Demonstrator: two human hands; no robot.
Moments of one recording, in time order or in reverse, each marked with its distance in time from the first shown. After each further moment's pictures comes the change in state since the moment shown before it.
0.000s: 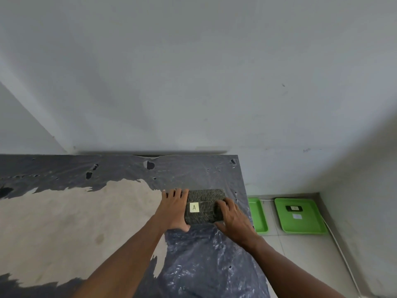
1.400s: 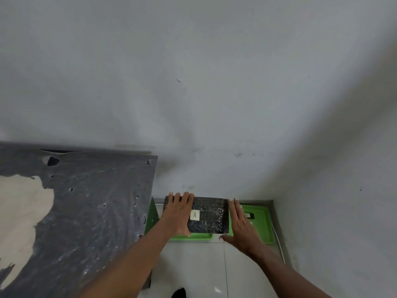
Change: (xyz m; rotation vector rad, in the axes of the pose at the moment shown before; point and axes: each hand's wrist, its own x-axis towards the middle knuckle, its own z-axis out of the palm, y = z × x) left_hand 0.198 0.377 -0.026 -0.038 -0.042 0.006; right_hand -0.103 0.411 -0.103 0.031 -0.036 0.063
